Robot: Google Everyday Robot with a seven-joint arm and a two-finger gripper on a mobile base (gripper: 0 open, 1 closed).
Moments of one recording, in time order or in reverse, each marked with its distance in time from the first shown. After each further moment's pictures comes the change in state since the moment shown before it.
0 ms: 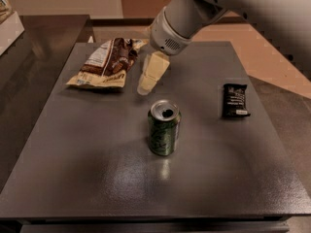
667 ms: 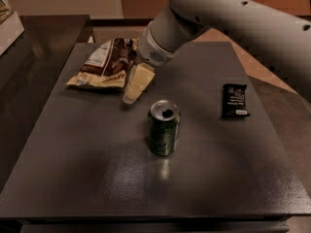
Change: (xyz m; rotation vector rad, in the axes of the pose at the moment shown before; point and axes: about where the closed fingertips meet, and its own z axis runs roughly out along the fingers) arm -0.016 0.011 0.040 -0.010 -0.031 0.033
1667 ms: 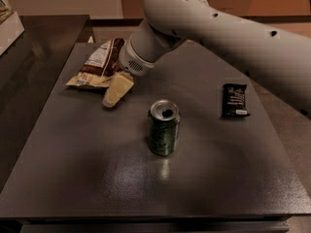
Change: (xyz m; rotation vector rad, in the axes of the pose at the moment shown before) arm -0.020 0.017 0.044 -0.034 -0.005 0.129
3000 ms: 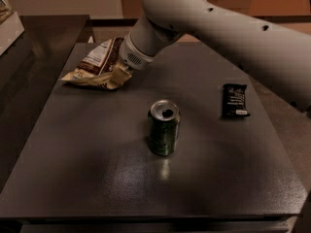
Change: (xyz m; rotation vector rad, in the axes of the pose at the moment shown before) arm 0.000 -0.022 -0.001 0.024 0.016 0.086
